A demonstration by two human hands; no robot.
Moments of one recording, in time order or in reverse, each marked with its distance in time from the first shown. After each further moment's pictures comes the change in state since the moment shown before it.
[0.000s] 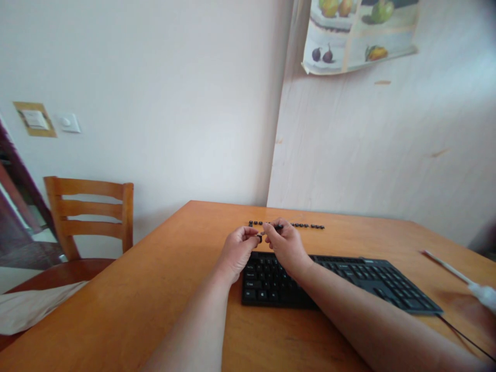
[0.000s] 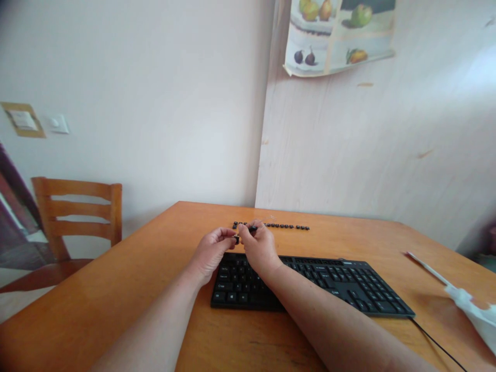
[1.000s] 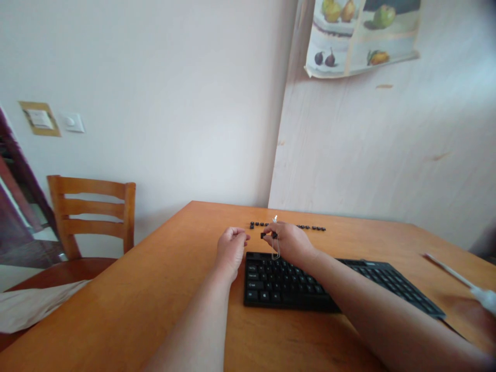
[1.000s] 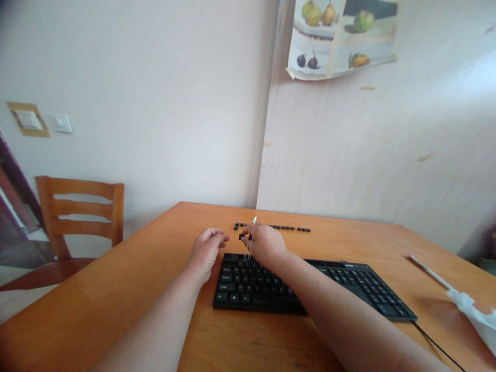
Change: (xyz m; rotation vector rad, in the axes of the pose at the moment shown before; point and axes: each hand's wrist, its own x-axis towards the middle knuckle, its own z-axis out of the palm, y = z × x) left_hand 0.006 -0.007 -0.010 0.038 0.285 -0.038; right_hand 0.017 -0.021 -0.026 -1.064 -0.309 -0.256
